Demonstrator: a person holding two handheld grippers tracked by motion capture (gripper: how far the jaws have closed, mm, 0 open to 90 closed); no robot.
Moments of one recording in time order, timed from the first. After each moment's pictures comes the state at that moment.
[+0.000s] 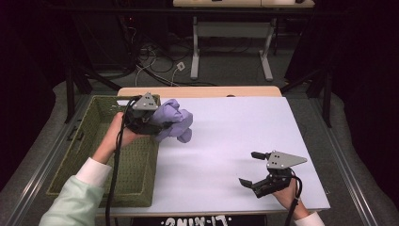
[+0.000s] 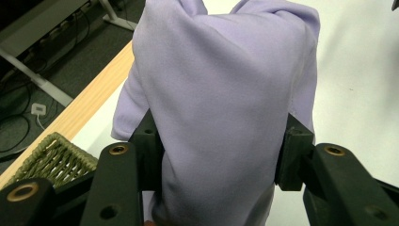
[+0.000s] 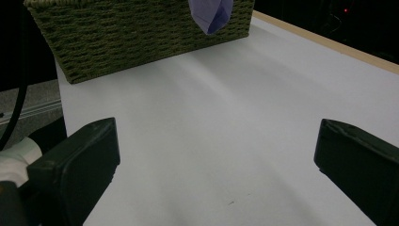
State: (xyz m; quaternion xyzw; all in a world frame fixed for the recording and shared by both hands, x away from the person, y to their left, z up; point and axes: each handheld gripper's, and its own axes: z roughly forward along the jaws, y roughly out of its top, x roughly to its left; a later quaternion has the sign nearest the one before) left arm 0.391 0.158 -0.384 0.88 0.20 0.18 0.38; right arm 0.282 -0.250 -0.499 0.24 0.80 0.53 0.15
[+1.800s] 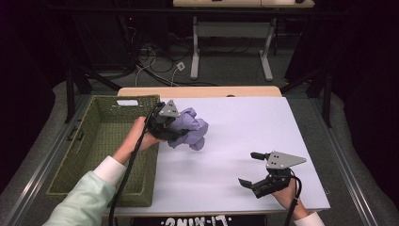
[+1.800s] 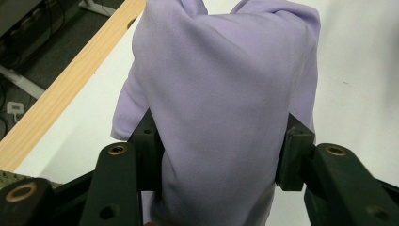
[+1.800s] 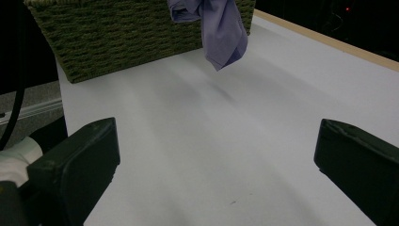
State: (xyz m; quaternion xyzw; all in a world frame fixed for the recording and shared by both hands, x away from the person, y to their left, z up) left arm 0.398 0.110 -0.411 0.90 0.18 0.16 0.35; right arm 0.282 -0.249 -0.500 0.23 0.80 0.53 0.15
